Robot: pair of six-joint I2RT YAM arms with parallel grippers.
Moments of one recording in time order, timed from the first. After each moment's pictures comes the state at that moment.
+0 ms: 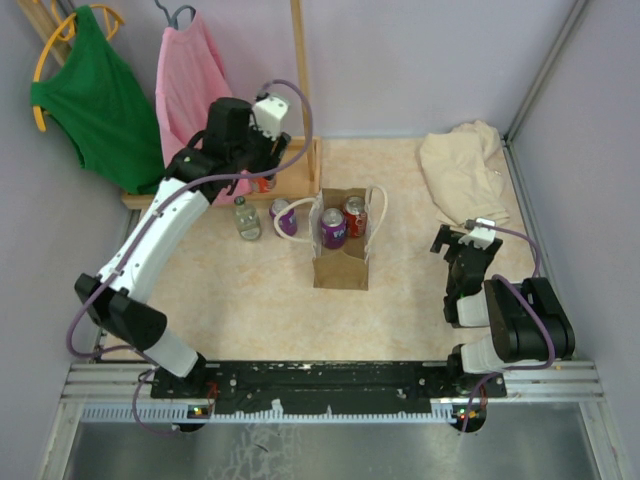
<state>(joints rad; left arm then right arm) -0.54 1.62 1.81 -0.67 -0.11 0.26 0.04 1.44 0.14 1.20 0.34 0.07</state>
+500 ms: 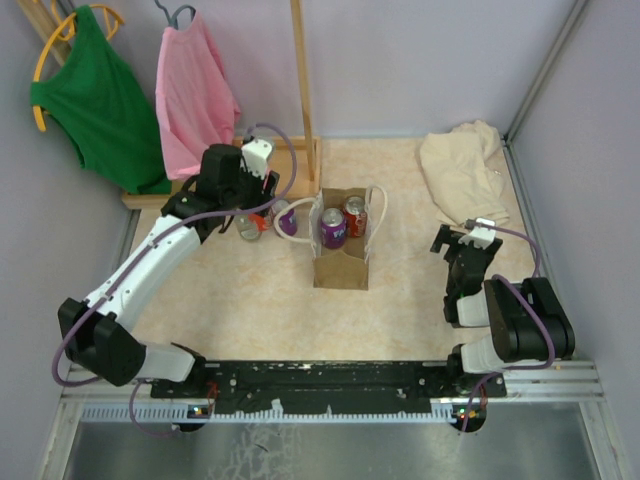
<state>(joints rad) -0.46 1.37 1.28 -0.46 -0.06 0.13 0.04 1.44 0.14 1.20 0.34 0.07</state>
